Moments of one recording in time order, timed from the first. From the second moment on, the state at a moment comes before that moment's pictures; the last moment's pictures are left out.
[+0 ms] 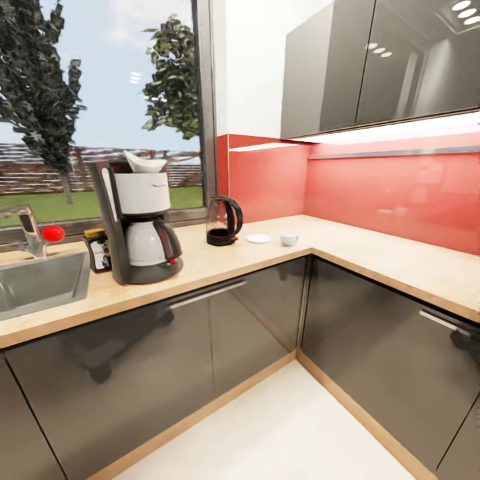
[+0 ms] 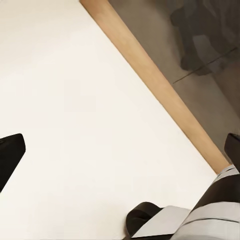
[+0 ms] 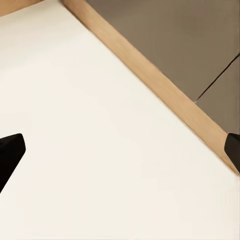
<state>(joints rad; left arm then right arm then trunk) -0.33 0.11 -0.05 -0.03 0.28 -0.26 -1.02 -0.28 -0.53 1.44 -0.36 -1.57 -0.52 0.02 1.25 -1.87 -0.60</state>
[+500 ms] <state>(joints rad) -0.33 0.11 -0.05 -0.03 0.28 -0.26 -1.02 -0.28 -0.53 1.44 -0.36 -1.57 -0.52 0.02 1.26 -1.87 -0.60</state>
